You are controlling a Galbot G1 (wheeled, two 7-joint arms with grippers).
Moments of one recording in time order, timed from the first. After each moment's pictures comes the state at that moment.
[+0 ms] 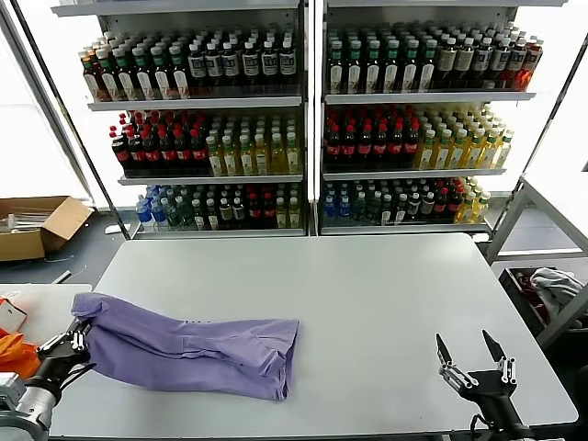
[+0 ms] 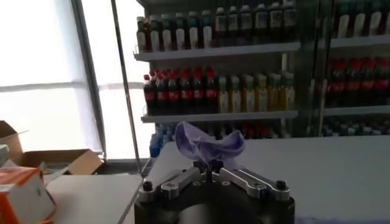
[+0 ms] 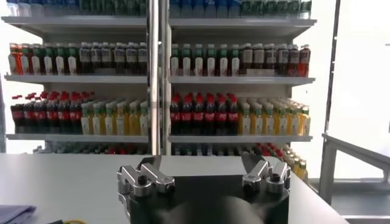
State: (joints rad) left arm 1.62 -1.07 -0.92 -2.07 -0.56 0.29 0.05; right arm -1.85 1.30 0.81 2.25 0.36 0.01 -0.08
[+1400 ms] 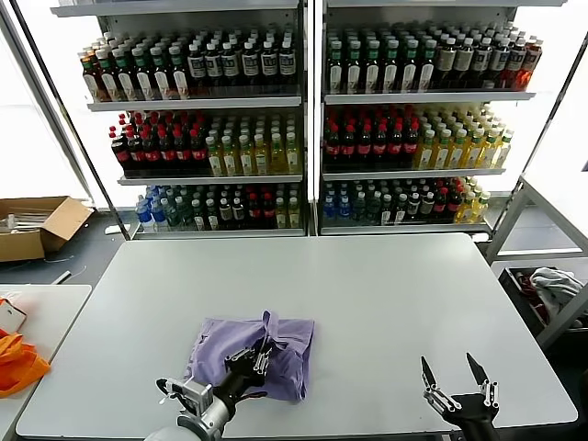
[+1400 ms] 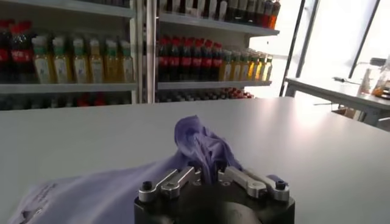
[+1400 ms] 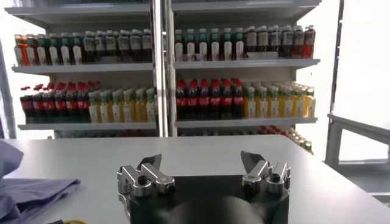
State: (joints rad) left arm 1.41 -1.18 -0.22 -2.05 -0.36 0.34 0.01; right arm -1.89 1.36 0.73 2.20 0.29 0.06 -0.09
